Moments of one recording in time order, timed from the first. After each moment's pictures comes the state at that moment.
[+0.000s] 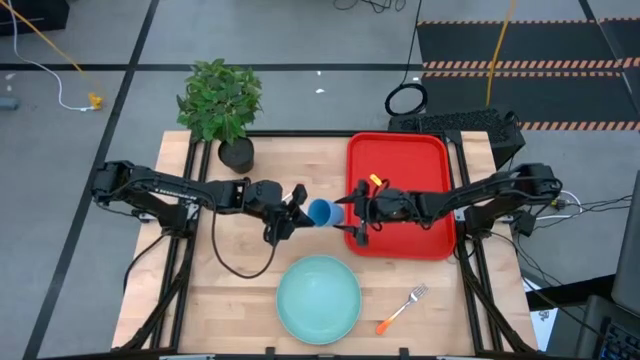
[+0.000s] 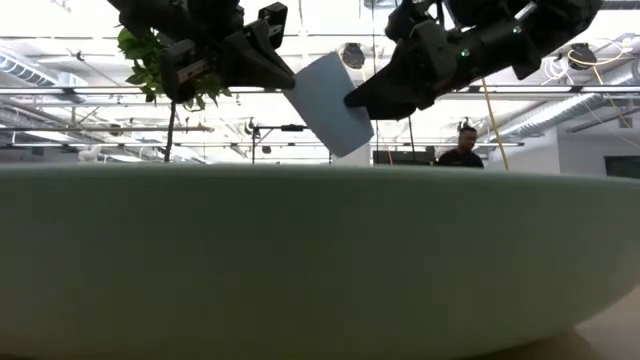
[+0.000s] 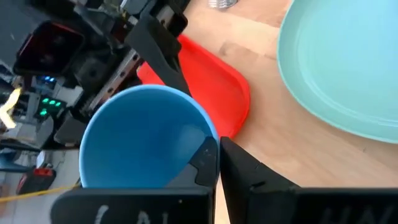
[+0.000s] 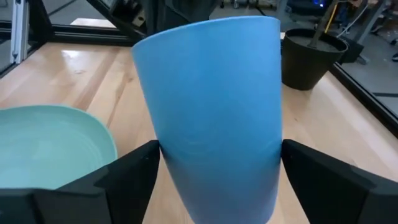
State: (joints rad) left arm -0.02 1.39 0.86 0.00 0.13 0.98; right arm 0.03 1.45 0.64 0.47 0.10 -0.04
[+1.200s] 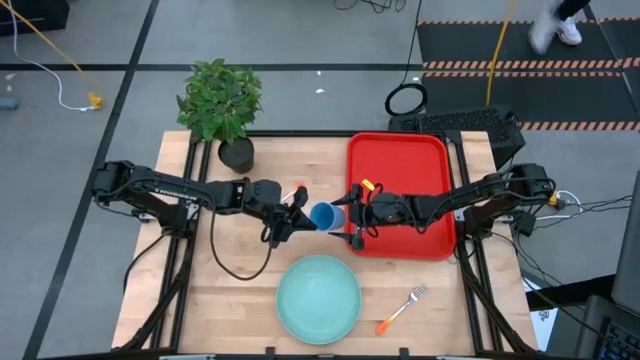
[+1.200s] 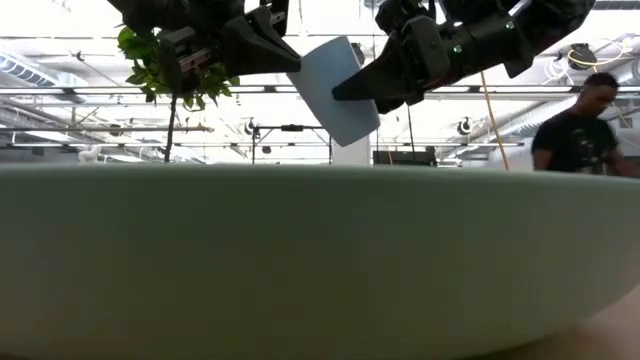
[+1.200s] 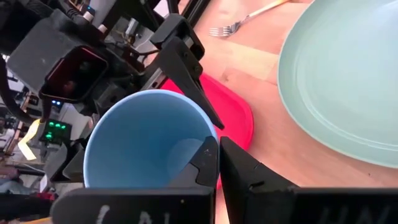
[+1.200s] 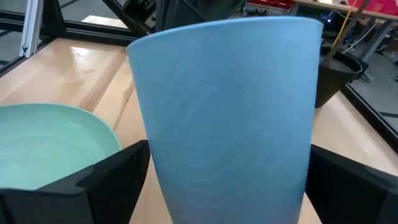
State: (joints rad) left arm -0.02 1.39 0.86 0.06 0.20 0.99; right arm 0.07 1.50 0.68 0.48 0.10 -0.10
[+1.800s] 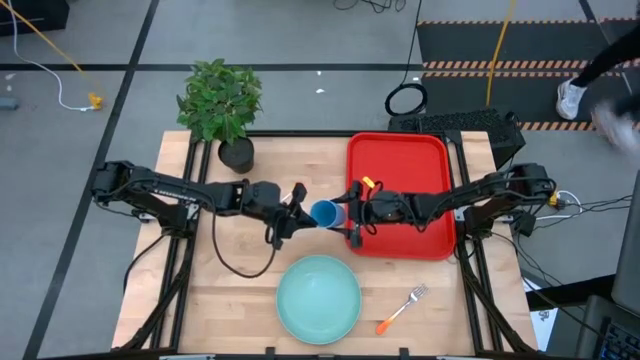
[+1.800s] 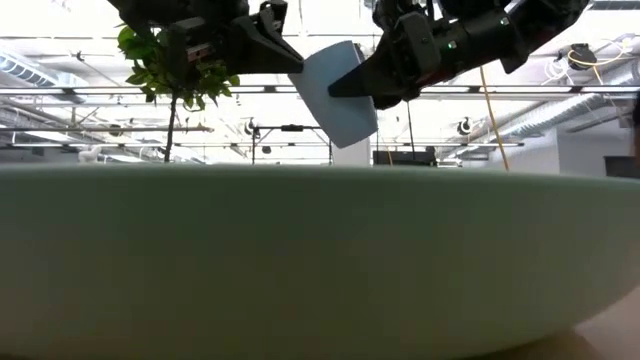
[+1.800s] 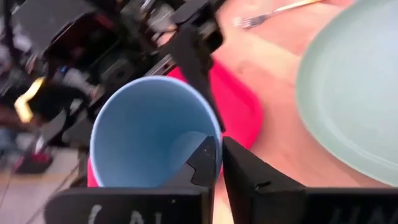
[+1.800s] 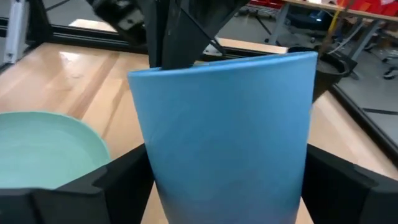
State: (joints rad) left arm -0.03 1.38 0.86 0.08 0.06 0.81; right arm 0.07 1.49 0.71 0.46 0.12 -0.09
